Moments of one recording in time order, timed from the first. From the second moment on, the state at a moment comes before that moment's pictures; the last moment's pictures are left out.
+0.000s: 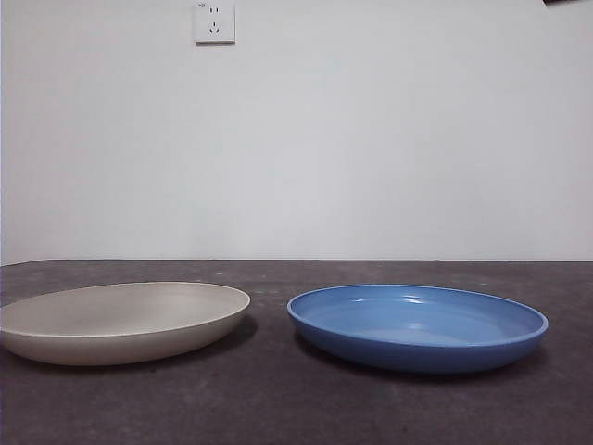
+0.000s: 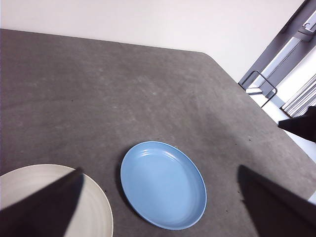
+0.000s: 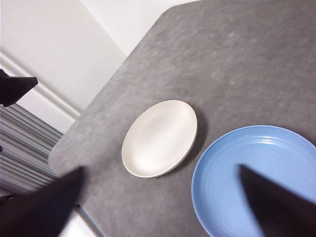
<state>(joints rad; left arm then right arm) -0.33 0.73 0.94 -0.52 0.44 -0.30 0.15 0.75 0.88 -0.59 -0.74 0.29</state>
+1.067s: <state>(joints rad) 0.07 1.42 1.23 -1.00 0.62 -0.14 0.16 0.75 0.88 -0.60 -0.84 0.29</state>
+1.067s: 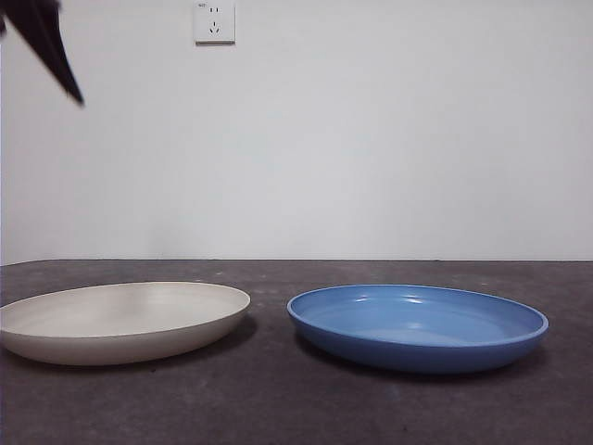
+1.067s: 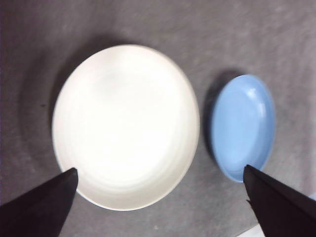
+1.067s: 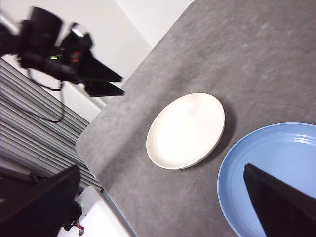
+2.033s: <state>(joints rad) 0.06 1.86 1.23 -0.89 0.63 -0.09 0.16 0.75 0.88 -0.62 -0.84 0.29</state>
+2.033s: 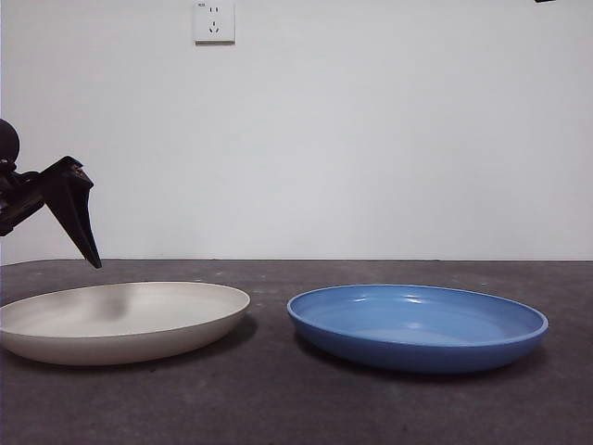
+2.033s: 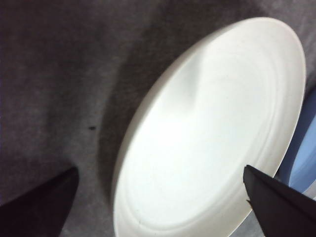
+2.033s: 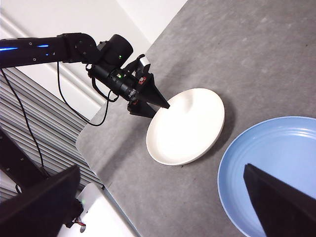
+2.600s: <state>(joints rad) 0.03 1.87 1.23 -0.87 0.60 -0.09 0.16 0.75 0.88 -0.62 -0.84 0.29</state>
